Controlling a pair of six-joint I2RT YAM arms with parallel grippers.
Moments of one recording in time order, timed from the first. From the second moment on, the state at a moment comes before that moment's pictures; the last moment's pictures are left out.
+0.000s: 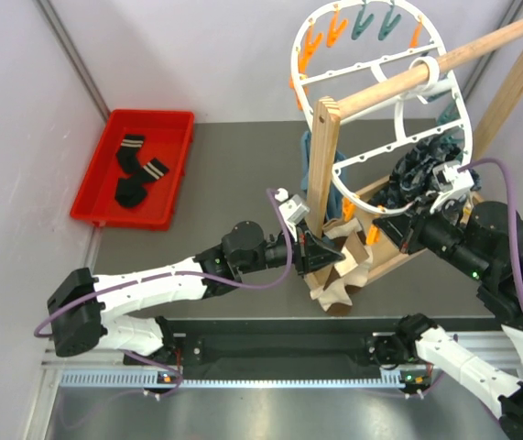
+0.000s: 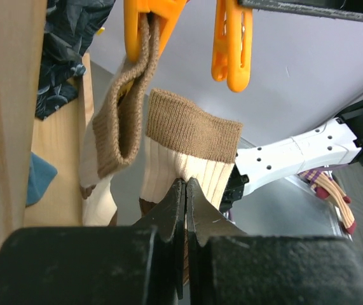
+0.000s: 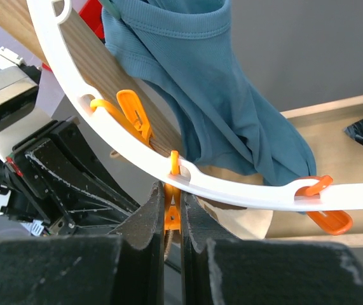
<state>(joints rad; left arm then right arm) -1.12 1.29 0.85 0.48 0.24 -0.55 0.53 0.68 1.30 -0.90 -0.08 0.36</state>
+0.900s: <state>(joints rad) -1.14 1.32 0.87 0.58 0.22 -0.56 0.53 0.66 1.30 -0.90 -0.11 0.39</state>
